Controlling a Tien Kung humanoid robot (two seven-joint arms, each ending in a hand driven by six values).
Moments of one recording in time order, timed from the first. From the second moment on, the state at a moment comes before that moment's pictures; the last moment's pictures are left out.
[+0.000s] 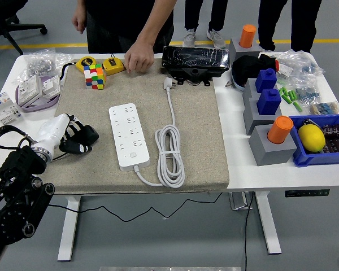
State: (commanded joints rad) left arm -0.27 0.09 -1.41 -1.10 2.27 0.03 0.13; right arm 0.19 -0.07 1.98 0.18 -1.22 -0.20 -0.21
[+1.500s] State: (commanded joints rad) left arm -0.42 0.25 -1.19 -1.19 1.90 -0.21 0.03; right arm 0.19 -0.07 1.99 0.18 -1.22 -0.21 -0.22
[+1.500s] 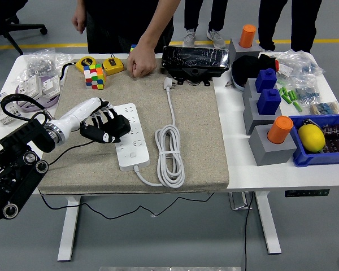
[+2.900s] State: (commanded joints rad) left arm -0.48 0.22 -1.18 -0.99 1.94 -0.18 -0.01; right arm 0.20 -0.08 1.99 0.18 -1.22 -0.21 -0.22
